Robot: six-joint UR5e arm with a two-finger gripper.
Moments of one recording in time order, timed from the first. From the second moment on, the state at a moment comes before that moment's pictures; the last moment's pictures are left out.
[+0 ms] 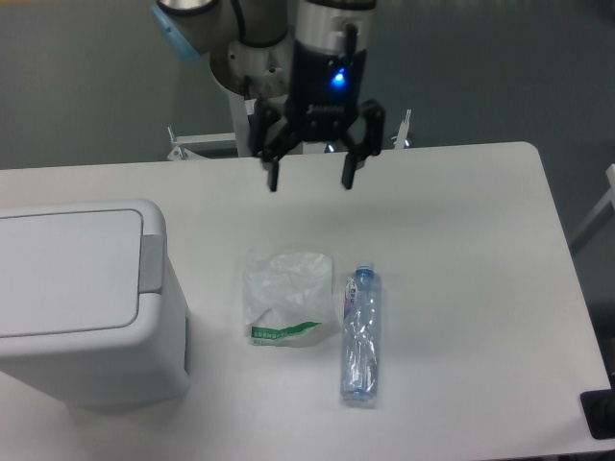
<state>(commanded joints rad) 2.46 -1.57 -1.63 -1.10 1.21 0.15</state>
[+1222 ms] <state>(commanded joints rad) 2.31 -1.69 -1.58 -1.06 1.23 0.10</state>
